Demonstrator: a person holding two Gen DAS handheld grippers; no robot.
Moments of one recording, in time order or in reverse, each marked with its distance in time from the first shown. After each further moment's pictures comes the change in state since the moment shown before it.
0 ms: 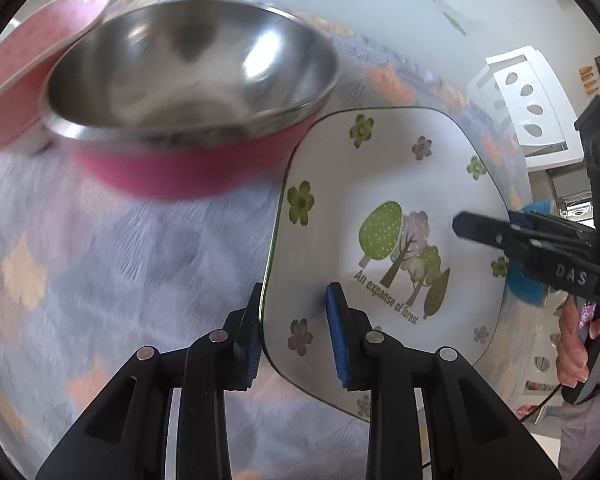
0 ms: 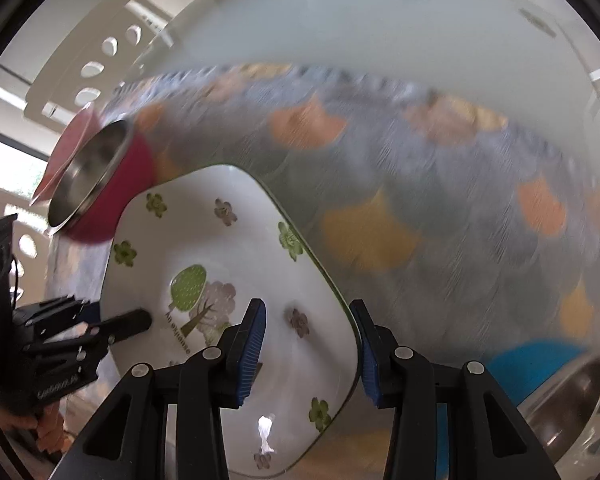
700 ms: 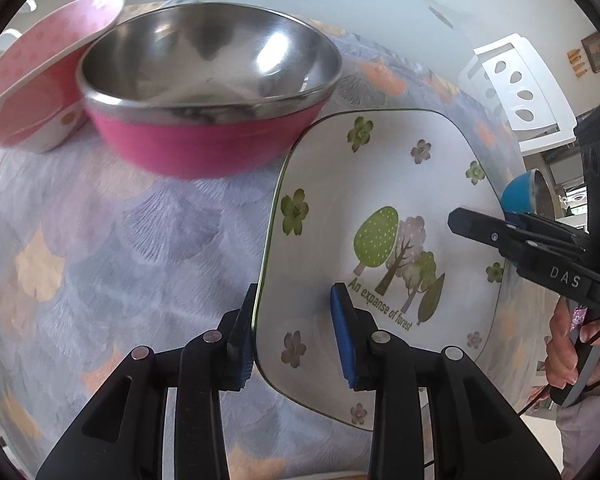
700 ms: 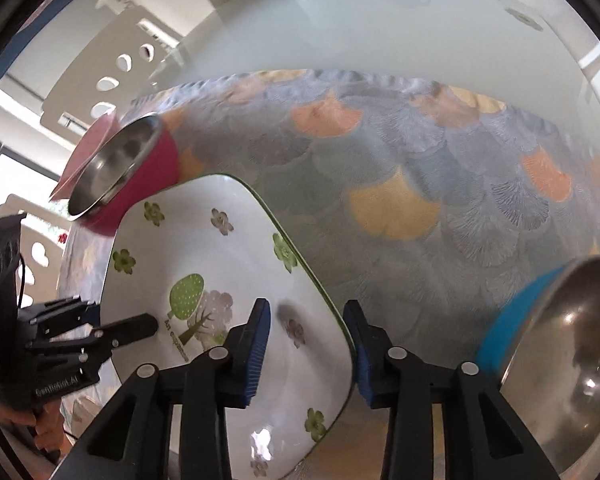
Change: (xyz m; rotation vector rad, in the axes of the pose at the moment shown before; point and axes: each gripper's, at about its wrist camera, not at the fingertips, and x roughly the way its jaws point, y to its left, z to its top) left arm -0.005 -0.002 -0.006 0.054 -0.020 0.004; right arm -0.009 0.004 -0.038 0.030 -0.113 0.039
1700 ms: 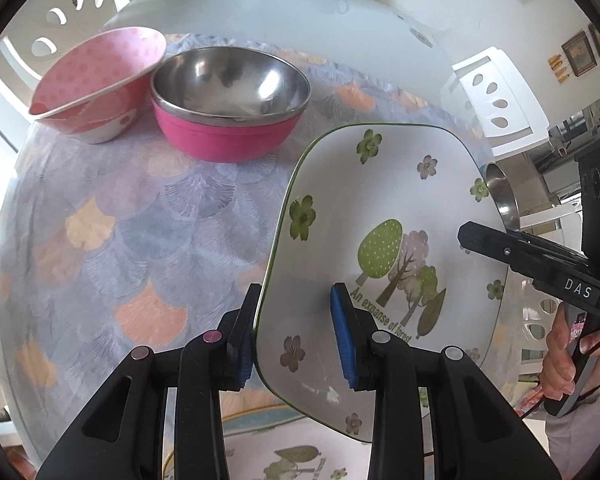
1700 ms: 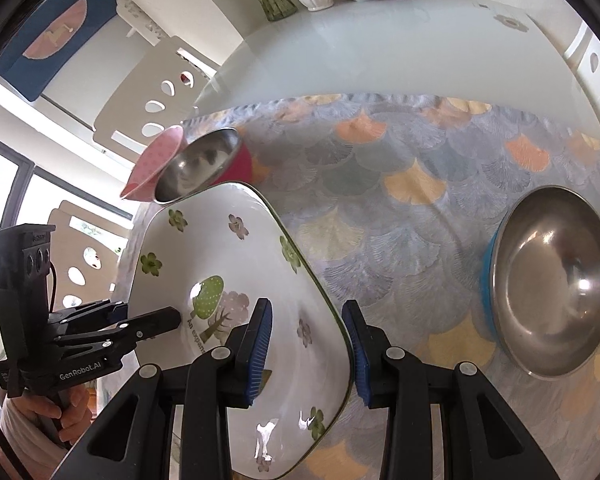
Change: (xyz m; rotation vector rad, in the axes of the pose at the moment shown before) left arm -0.055 -0.009 -0.026 0.007 -0.075 -0.012; right arm -0.064 0.030 -0.043 0.051 -0.095 0.111
